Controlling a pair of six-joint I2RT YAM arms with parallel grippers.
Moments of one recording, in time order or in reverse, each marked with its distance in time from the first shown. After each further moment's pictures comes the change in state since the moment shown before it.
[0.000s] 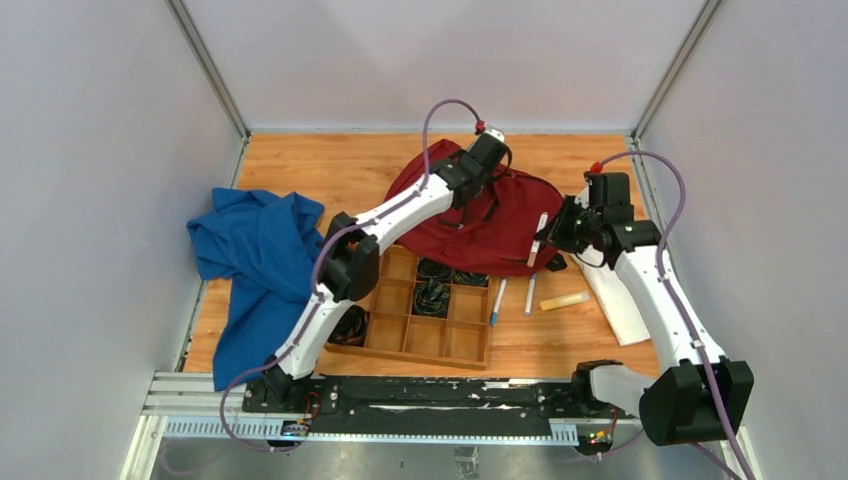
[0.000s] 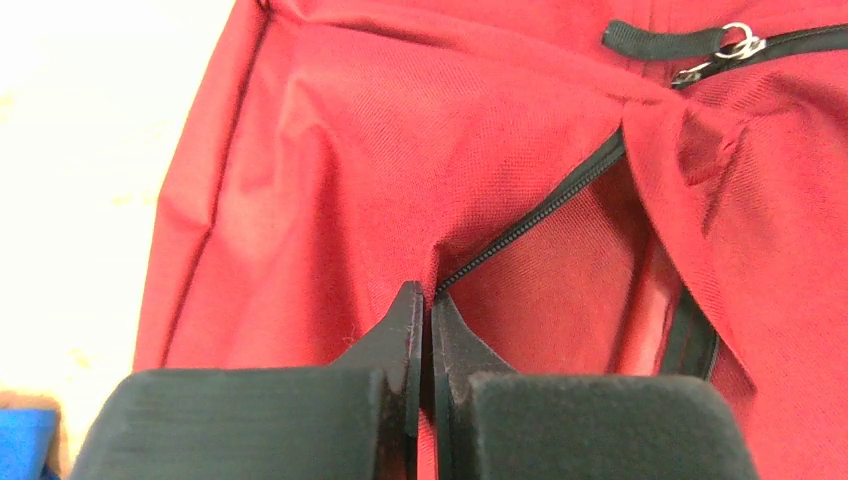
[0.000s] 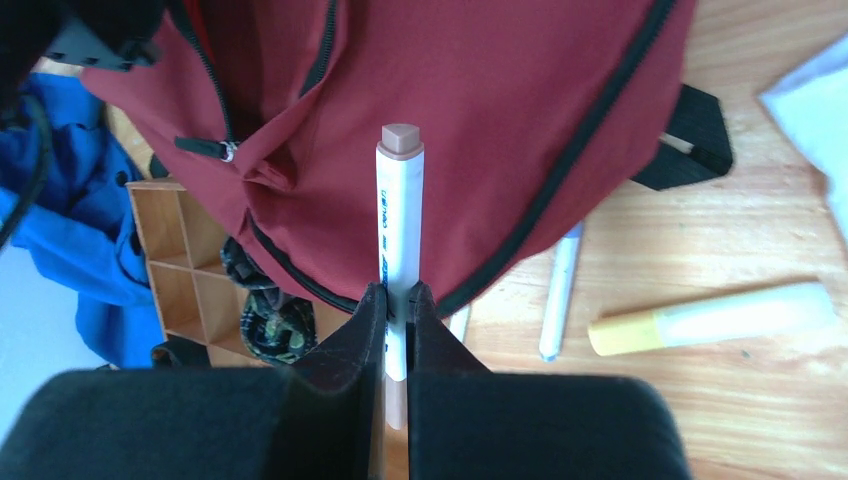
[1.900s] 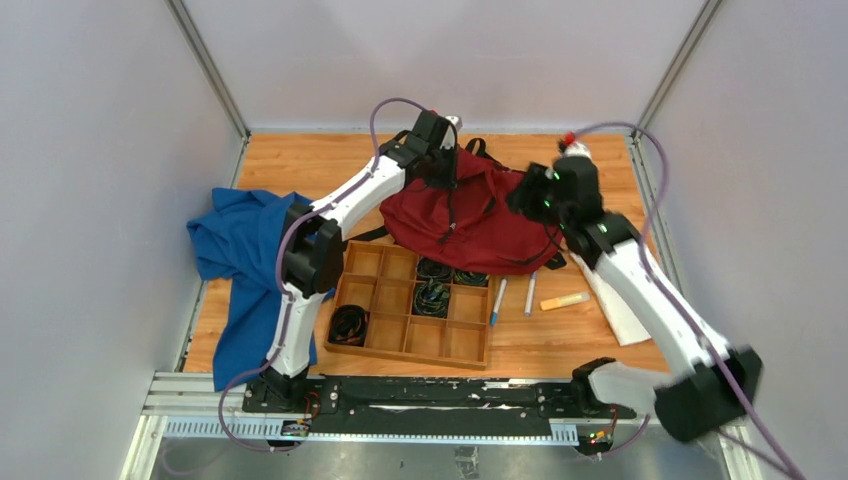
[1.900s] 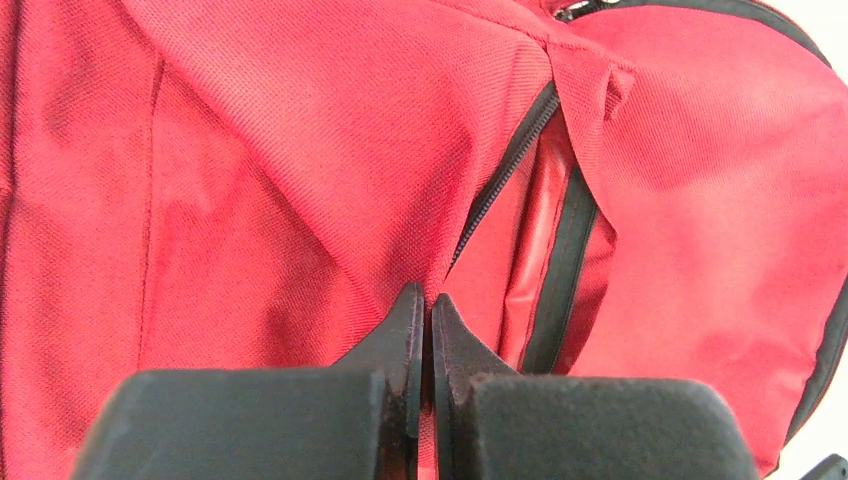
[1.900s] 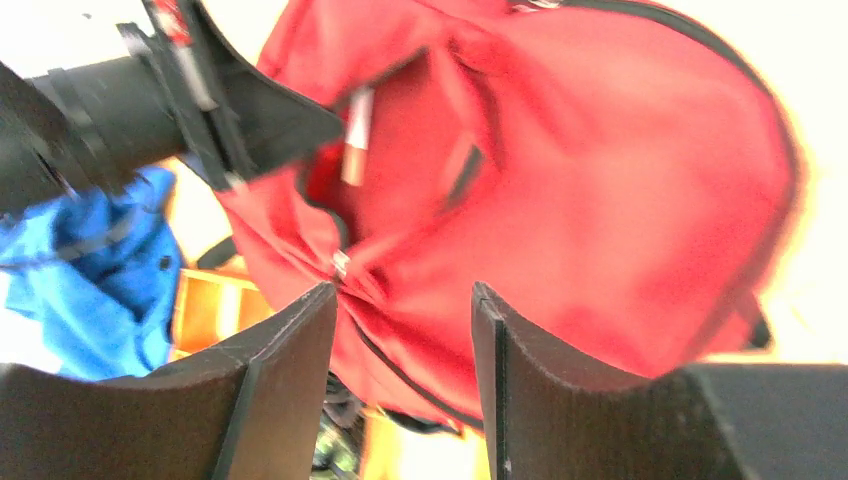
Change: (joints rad) left arm 0.212 -0.211 -0.229 0.028 0.694 -0.214; right arm 0.292 0.192 0.197 0.293 0.271 0.033
